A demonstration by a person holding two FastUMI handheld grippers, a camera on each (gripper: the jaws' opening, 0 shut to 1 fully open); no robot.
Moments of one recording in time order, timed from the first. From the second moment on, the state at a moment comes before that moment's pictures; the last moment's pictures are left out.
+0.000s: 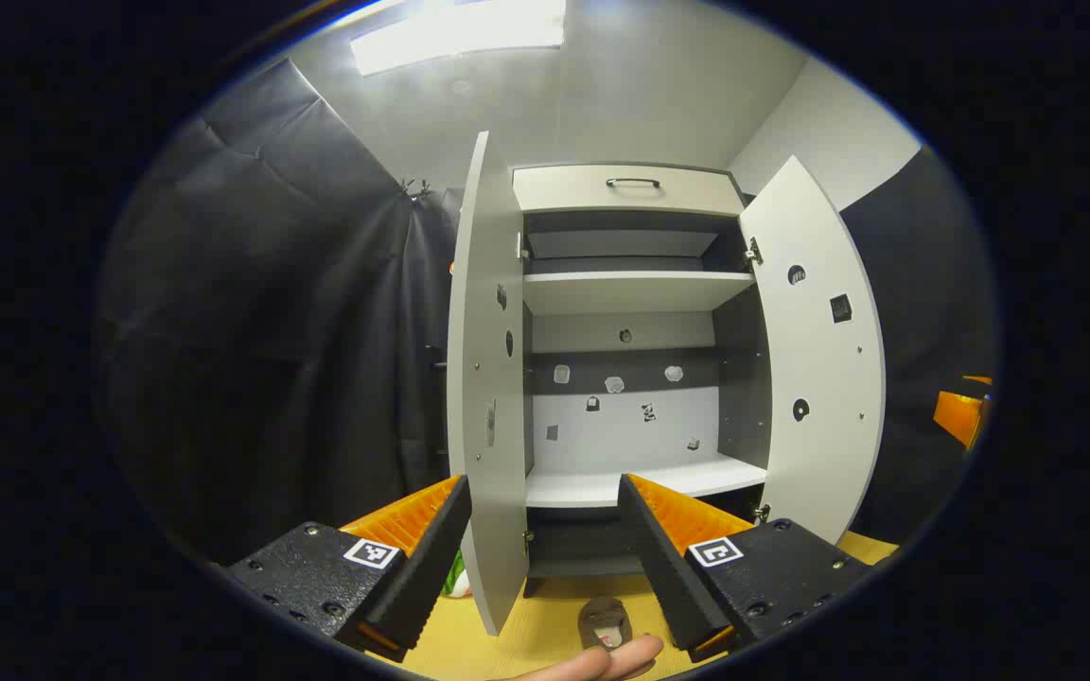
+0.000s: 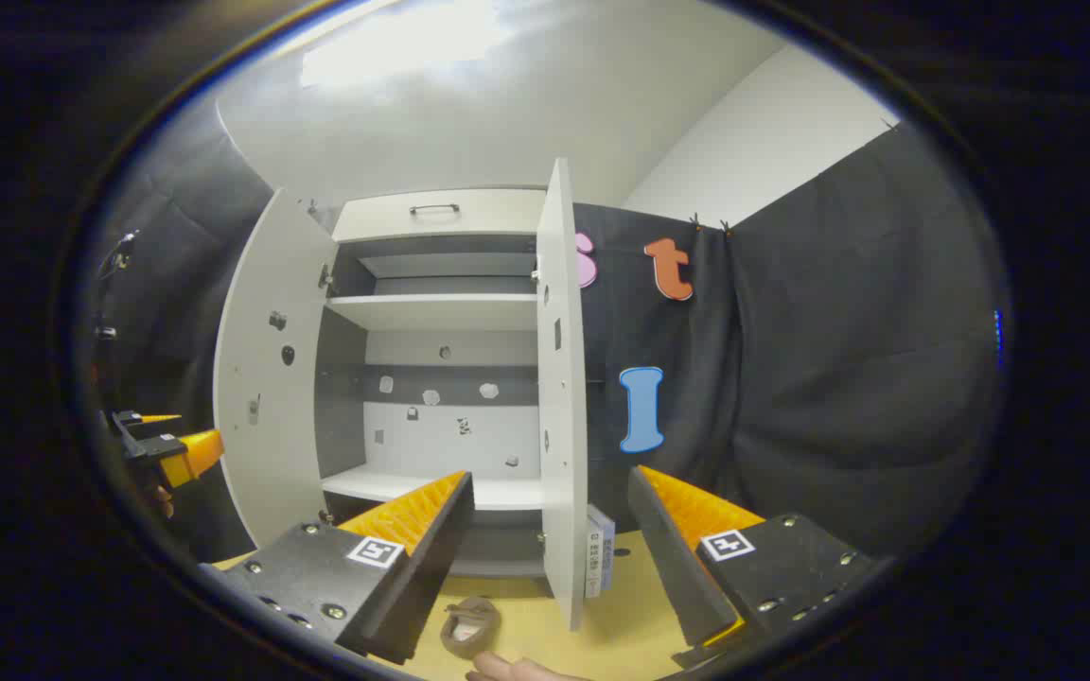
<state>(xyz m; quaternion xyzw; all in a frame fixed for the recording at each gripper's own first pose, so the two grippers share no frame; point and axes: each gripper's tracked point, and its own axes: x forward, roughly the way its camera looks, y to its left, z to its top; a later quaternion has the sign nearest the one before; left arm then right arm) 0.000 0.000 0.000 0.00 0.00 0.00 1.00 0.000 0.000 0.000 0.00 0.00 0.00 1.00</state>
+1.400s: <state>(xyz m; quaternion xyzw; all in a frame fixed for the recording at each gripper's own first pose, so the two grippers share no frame) 0.000 -0.002 -0.038 -0.02 0.02 -0.01 1.00 0.048 0.088 -0.129 -0.08 0.07 0.05 0.99</state>
